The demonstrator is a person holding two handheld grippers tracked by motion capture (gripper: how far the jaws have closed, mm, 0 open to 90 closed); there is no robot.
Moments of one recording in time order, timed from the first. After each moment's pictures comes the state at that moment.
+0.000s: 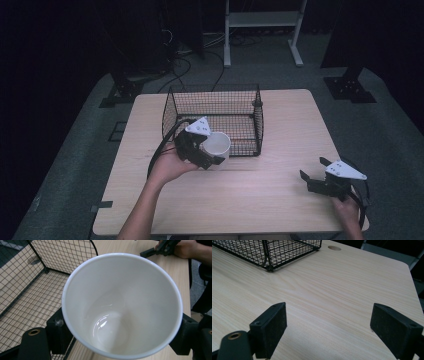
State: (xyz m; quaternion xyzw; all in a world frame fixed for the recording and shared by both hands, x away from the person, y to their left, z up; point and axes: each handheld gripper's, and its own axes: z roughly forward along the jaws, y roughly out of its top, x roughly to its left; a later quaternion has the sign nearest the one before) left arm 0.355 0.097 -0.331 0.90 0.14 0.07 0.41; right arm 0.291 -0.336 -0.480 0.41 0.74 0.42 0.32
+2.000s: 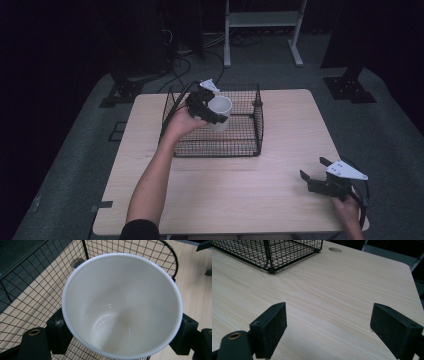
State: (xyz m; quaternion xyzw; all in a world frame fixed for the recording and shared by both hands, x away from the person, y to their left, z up) left arm 0.482 0.078 -0.326 0.90 0.21 0.10 0.37; right arm 0.290 -0.337 -0.480 0.41 0.74 0.43 0.32
